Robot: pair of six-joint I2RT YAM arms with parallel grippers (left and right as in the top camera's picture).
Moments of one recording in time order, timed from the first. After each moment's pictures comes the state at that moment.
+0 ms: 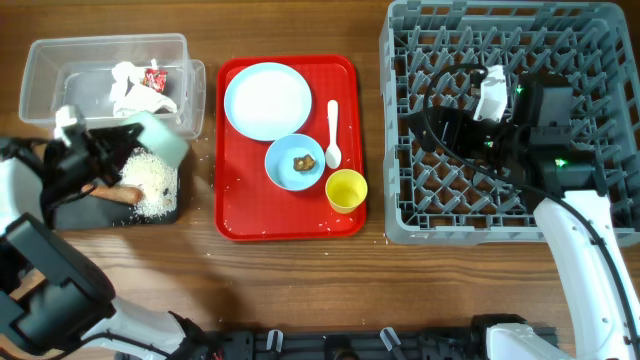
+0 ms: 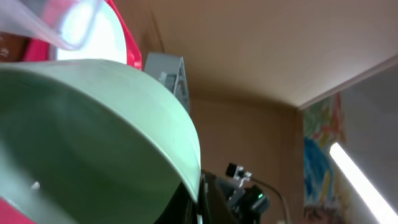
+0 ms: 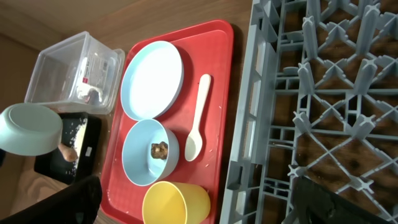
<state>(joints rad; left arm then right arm) 0.67 1.80 1.23 -1.05 1.44 -0.03 0.03 1.28 1.07 -0.62 -0.53 0.25</state>
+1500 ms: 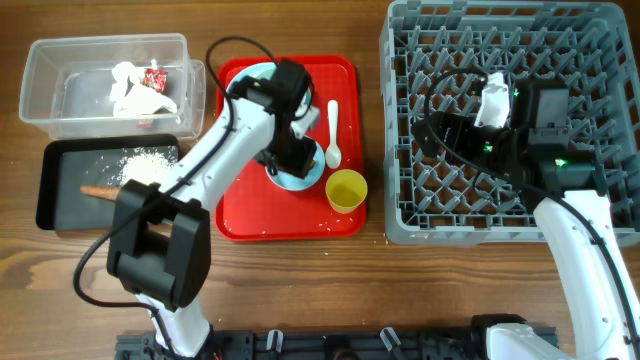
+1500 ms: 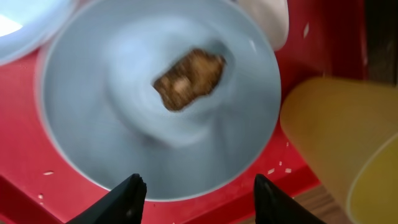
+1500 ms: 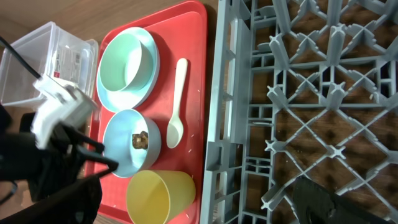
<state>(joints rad) -0.45 1.91 1.48 -1.10 0.13 -0.02 0.03 1.28 1.07 -0.70 -0.46 0.26</state>
